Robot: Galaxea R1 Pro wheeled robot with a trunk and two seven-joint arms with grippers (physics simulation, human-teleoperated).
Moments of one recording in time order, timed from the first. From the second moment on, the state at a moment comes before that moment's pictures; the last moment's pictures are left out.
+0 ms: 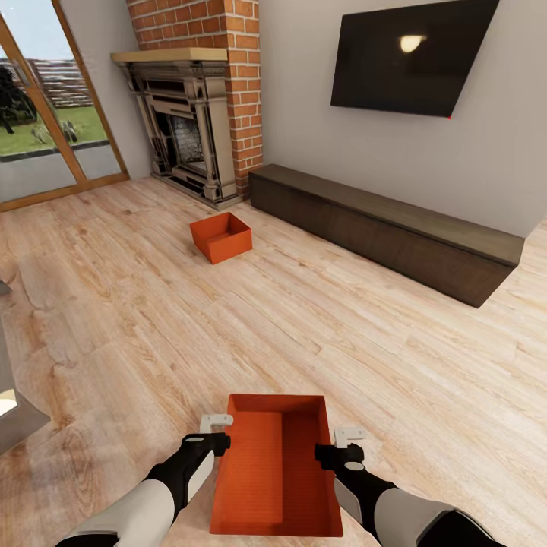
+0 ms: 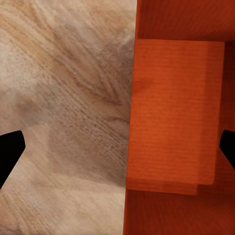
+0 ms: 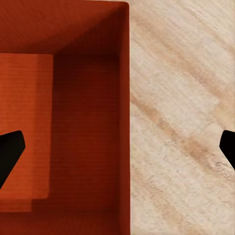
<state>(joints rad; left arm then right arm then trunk) -0.69 -0.14 0.05 -0.27 -0.05 0.18 0.22 -0.73 0.13 0.49 -0.02 -0.45 -0.15 -0.21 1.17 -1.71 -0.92</state>
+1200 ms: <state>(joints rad) -0.69 -0.14 0.05 -0.27 -0.05 0.18 0.21 -0.73 0.13 0.49 -0.02 -0.45 -0.15 -0.21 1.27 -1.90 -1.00</state>
